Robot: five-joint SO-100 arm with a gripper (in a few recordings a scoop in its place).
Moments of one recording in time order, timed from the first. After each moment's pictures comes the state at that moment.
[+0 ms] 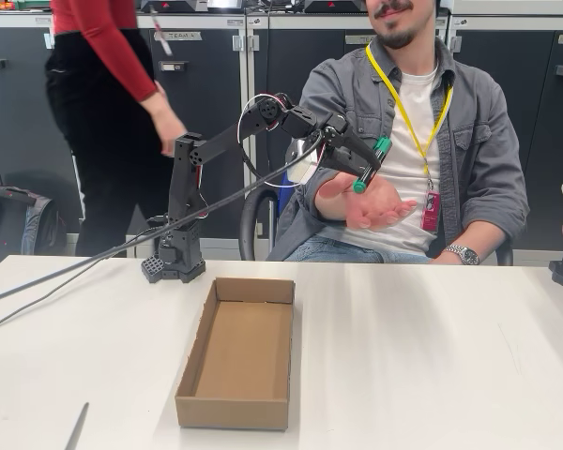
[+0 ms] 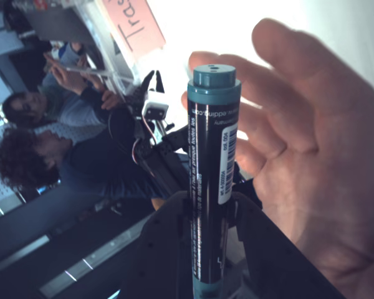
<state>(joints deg) -72.7 85.7 48.3 66.2 13.9</state>
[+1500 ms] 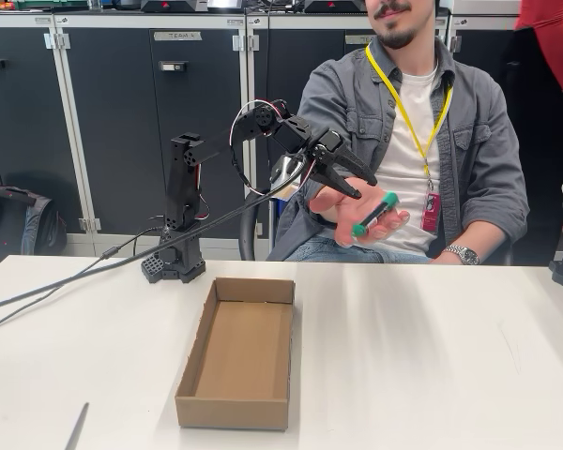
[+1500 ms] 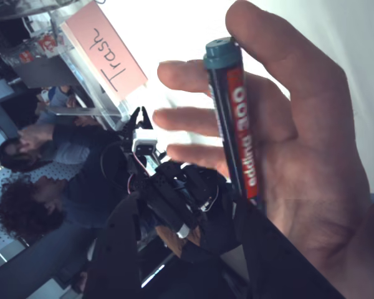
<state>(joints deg) -69.9 87.4 52.3 68.6 17.0</state>
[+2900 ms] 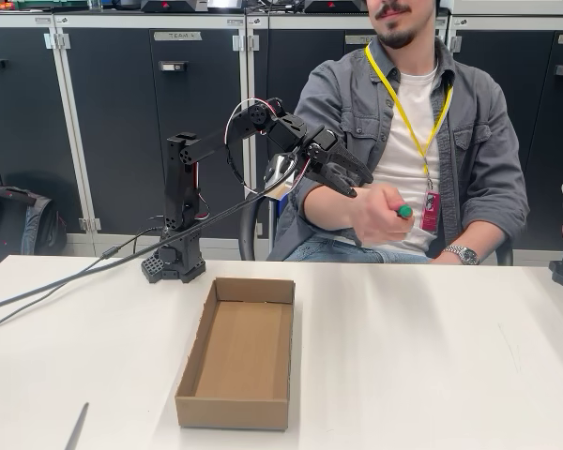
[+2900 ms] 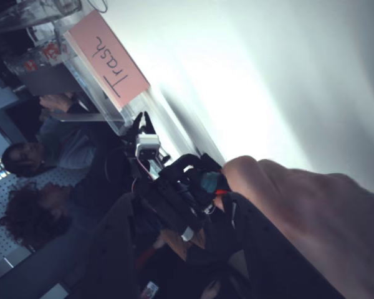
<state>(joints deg) -68.8 89.6 54.7 68.7 17.7</state>
